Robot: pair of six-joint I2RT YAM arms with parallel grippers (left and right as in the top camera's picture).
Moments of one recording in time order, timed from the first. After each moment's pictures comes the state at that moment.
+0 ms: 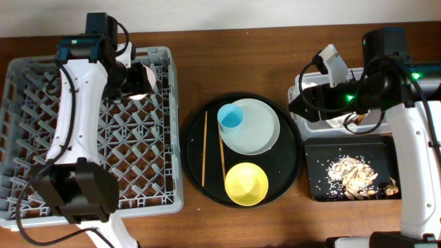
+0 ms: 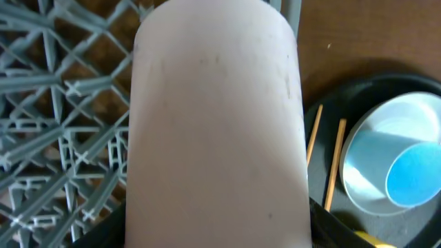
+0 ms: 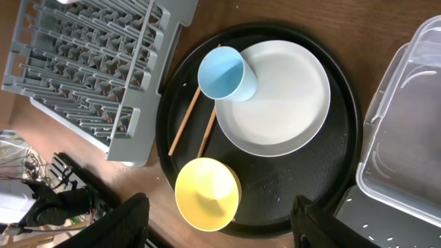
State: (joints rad) left arm 0.00 1.98 2.01 -1.37 0.14 -0.13; right arm -0.01 1.55 1.76 -1.43 -0.60 -0.22
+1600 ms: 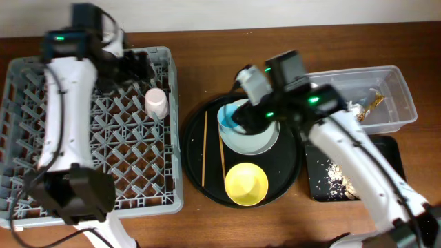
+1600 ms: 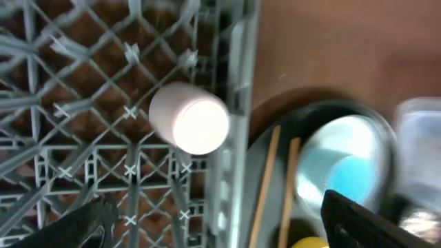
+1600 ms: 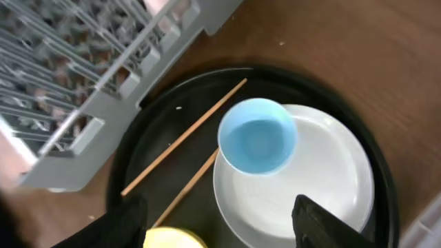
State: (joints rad) left arm 0.06 1.97 2.14 -1.38 0.31 -0.18; right arm 0.45 1.59 1.45 -0.85 -0.30 -0.19
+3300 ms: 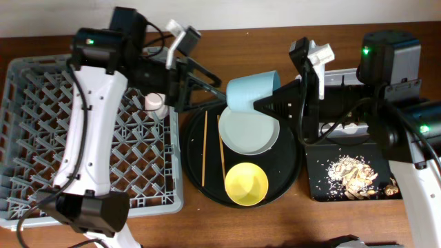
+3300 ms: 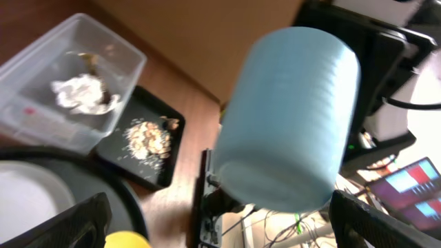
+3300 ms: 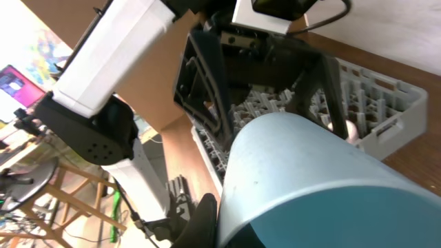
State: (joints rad) left arm -0.21 1.89 2.18 -1.66 1.35 0.62; right arm 0.19 1.34 1.74 -1.04 -1.12 -0.11
